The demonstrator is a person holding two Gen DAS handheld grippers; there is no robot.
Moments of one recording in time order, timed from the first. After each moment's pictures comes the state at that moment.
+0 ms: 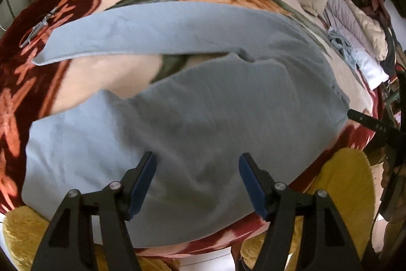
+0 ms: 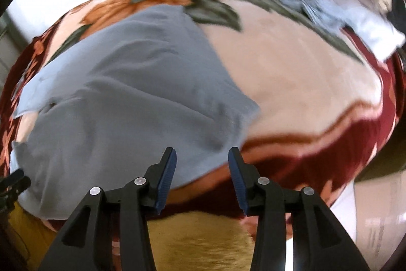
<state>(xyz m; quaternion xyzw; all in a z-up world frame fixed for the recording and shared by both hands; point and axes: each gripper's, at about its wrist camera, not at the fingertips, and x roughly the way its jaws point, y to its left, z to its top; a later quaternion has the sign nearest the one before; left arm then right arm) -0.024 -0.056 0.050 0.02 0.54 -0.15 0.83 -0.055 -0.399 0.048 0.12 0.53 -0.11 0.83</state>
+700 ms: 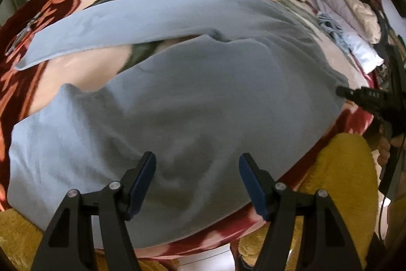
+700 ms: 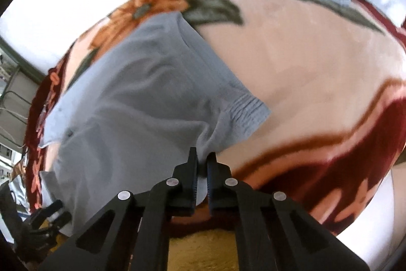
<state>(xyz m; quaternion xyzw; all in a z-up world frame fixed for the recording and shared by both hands) -0.038 -0.086 0.038 0.03 0.55 -0.18 0.82 -0.045 -0.421 0.043 0.23 0.50 -0.06 0.83</state>
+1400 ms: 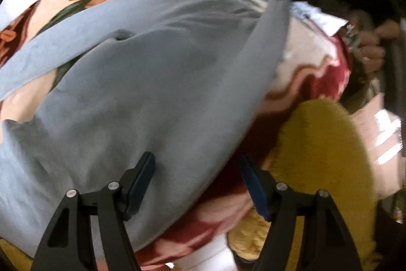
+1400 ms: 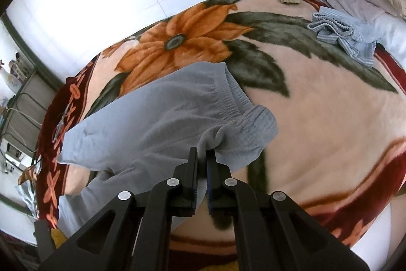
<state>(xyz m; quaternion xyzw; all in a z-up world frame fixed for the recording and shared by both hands) -0.063 -0.152 0.025 0.10 0.52 -0.28 0.80 0.006 -0.399 0.107 0.21 0.45 -0.03 0.87</state>
